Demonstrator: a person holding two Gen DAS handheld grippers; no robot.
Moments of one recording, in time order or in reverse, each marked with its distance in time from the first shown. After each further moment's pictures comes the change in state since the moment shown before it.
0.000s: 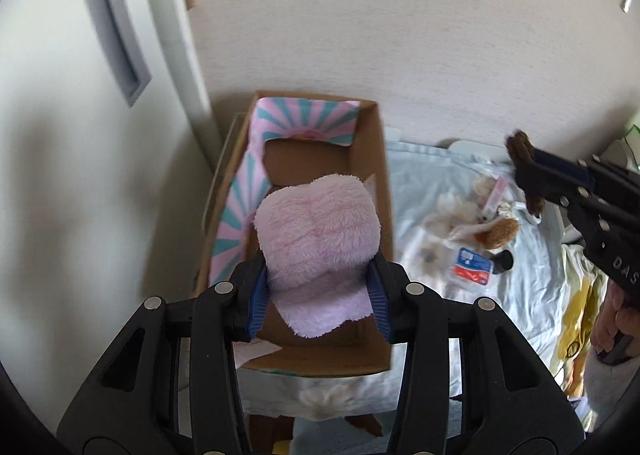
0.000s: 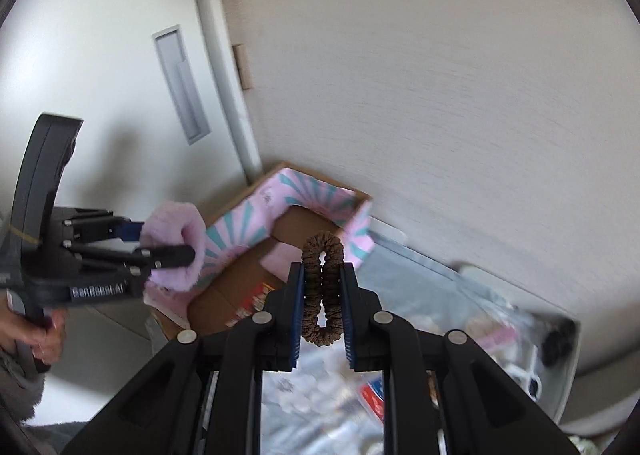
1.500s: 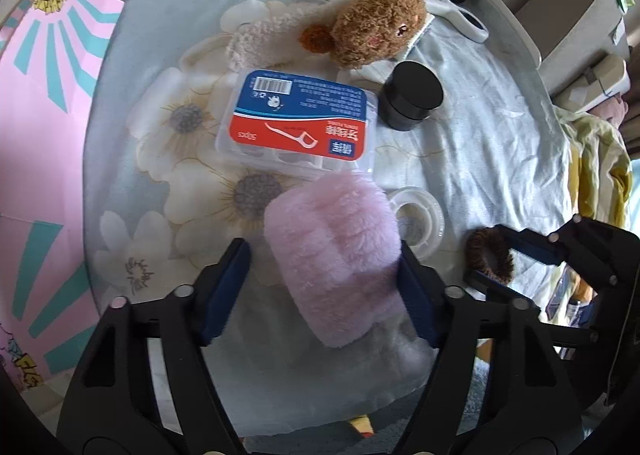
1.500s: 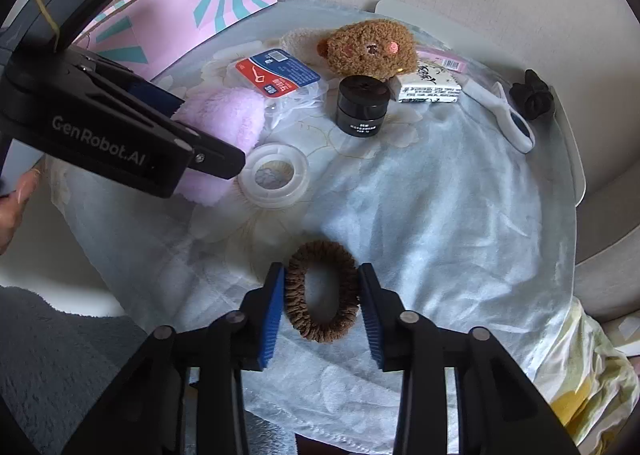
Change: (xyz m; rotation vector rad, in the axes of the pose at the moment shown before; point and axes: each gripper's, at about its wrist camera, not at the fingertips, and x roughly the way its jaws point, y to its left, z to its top) left arm 0.152 -0.207 -0.130 0.291 0.335 -0.198; right arm 0.008 -0.086 -0.287 0.103 0.325 -0.188
